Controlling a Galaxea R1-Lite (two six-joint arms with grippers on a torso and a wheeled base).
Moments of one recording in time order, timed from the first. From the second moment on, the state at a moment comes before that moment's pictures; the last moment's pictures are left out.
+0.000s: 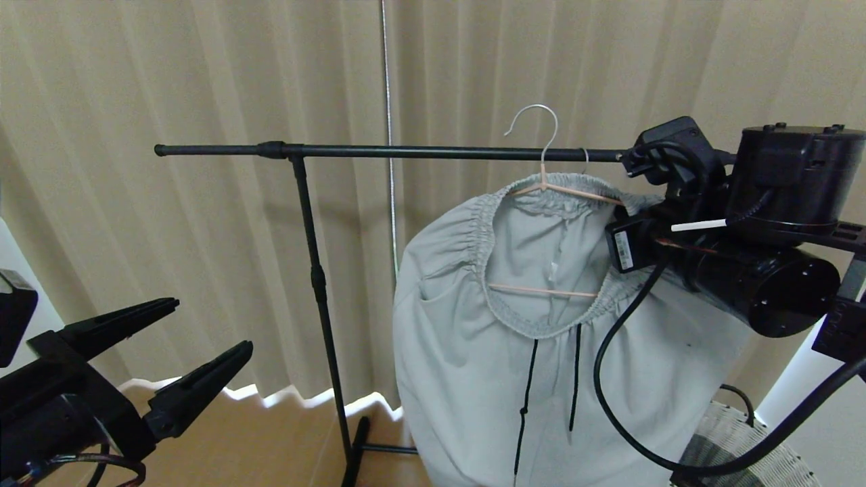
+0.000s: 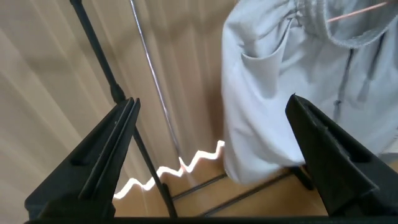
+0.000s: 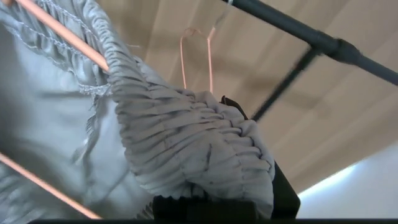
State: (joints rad) left arm -0.29 1.06 -0.27 -0.71 -0.17 0.14; right arm 0.55 1.61 -0.95 -0.49 -0.61 -0.24
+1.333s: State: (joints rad) left arm -0.29 1.03 -0.25 -0.71 -0.17 0.15; right arm 0.55 1.85 -1.14 -0.49 -0.90 -0.25
